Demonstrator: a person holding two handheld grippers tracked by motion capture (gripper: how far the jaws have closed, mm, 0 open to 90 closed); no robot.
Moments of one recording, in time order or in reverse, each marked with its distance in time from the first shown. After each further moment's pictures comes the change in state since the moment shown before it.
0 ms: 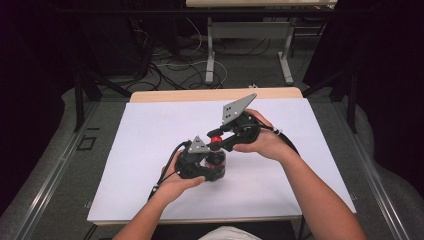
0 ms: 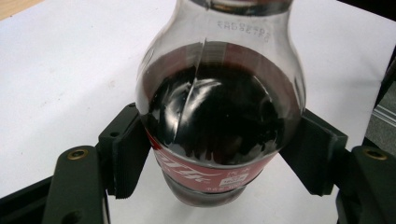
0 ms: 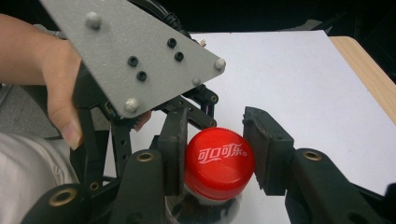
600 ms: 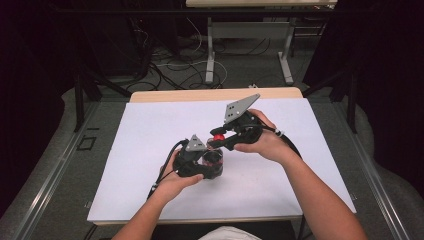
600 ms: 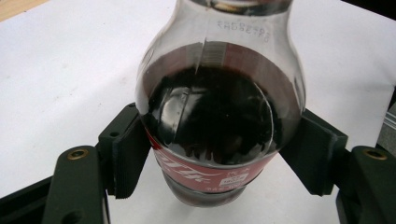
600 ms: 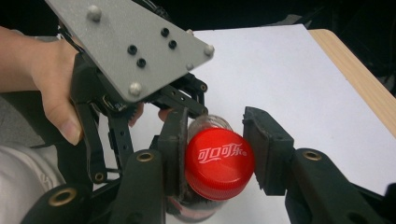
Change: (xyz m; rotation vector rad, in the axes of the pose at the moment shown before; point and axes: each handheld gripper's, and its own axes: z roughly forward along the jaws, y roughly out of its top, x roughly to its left) left arm 0.009 -0.002 -0.001 -0.008 0.018 -0.026; right arm 0.002 -0.003 -0.005 -0.010 -0.081 0.043
